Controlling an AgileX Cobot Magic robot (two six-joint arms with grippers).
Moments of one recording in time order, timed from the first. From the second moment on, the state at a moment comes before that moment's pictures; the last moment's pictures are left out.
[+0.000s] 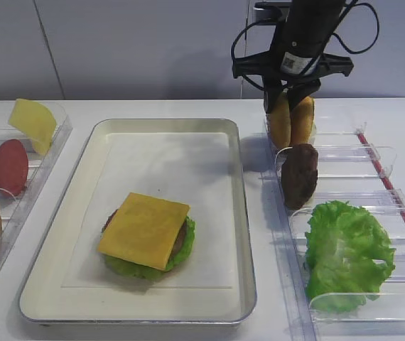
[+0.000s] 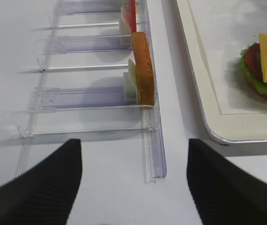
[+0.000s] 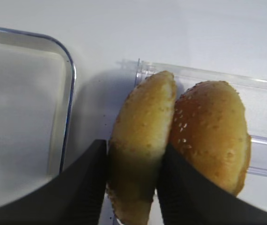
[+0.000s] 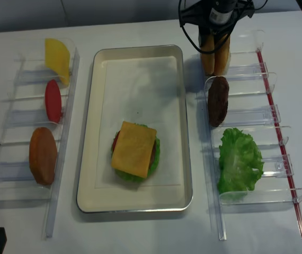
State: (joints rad) left arm 0.01 -0.02 -0.48 -0.01 1.18 -0.01; right arm 0.32 2.10 -1.90 0.07 1.17 0.17
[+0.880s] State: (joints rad) left arm 0.01 -0.02 -0.48 -0.01 1.18 -0.01; right arm 0.32 2.11 -2.13 0.07 1.24 0.17
